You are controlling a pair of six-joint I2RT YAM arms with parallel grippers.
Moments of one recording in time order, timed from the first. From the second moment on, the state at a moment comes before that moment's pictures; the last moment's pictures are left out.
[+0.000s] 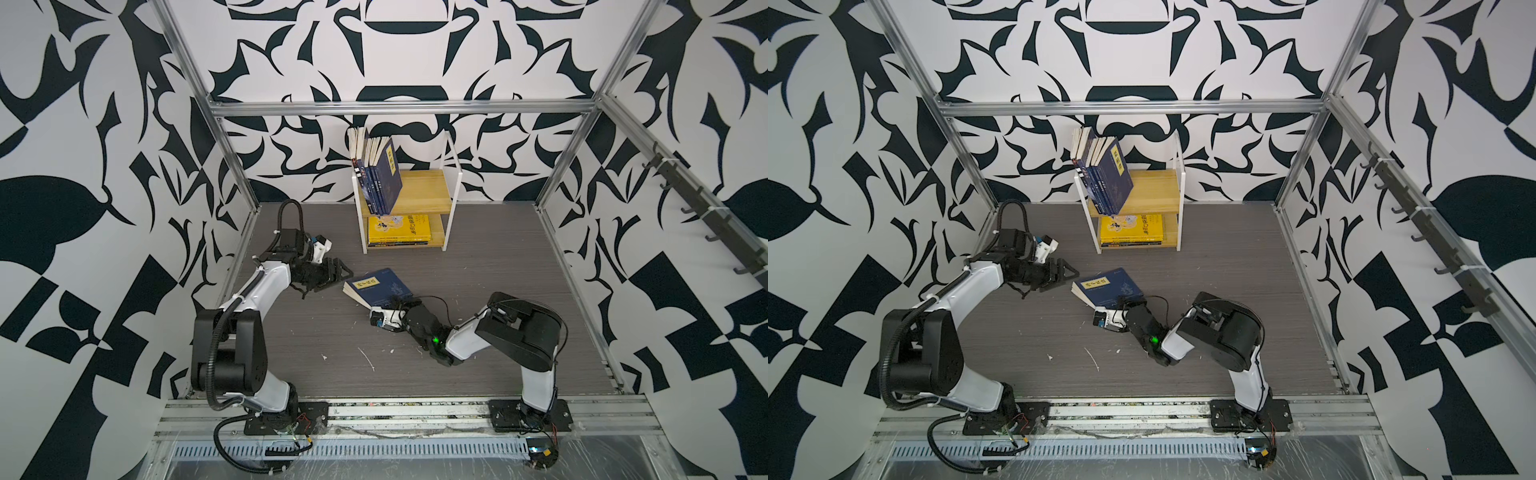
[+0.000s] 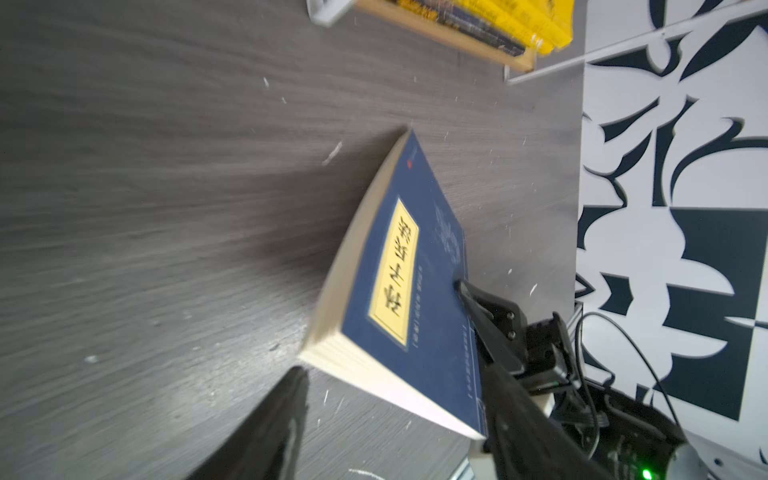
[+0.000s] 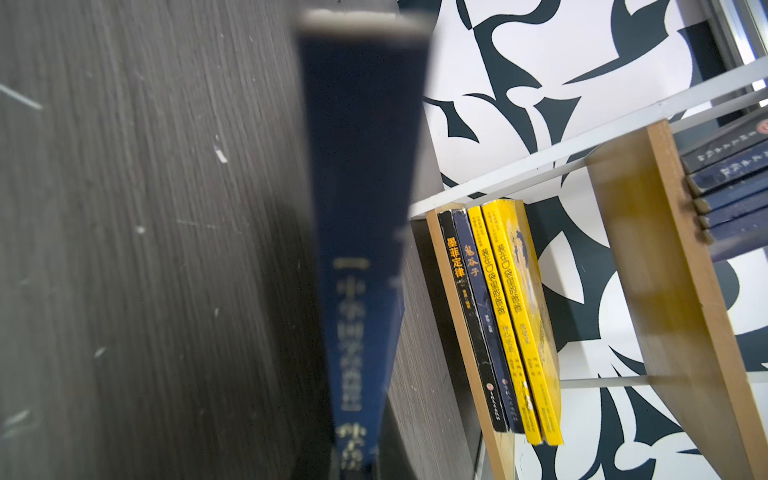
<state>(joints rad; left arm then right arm) -0.05 1.51 1.03 -0.61 0.72 -0.24 0.99 1.91 0.62 0.97 0.40 -0.91</state>
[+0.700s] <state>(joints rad) 0.16 1.30 0.87 -0.41 0.58 -0.28 0.81 1.32 0.74 0.32 0.15 -0.27</state>
